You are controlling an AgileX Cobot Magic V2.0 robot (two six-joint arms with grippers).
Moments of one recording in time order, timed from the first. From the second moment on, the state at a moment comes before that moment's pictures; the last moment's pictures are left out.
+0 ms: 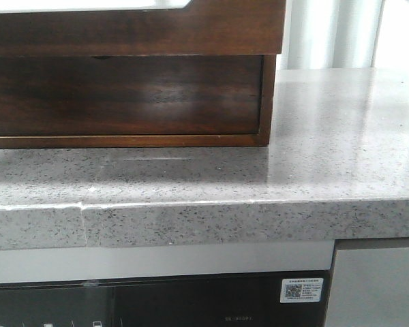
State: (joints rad) left arm -0.33 0.39 -0.33 0.56 -0.31 -0.18; right arm -0.09 1.60 -1.68 0.35 1.08 -0.40
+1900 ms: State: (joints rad) left arm -0.33 0.39 -0.33 0.56 -0.31 -0.18; right arm 0.57 1.77 -1.90 0.45 1.10 -0.89
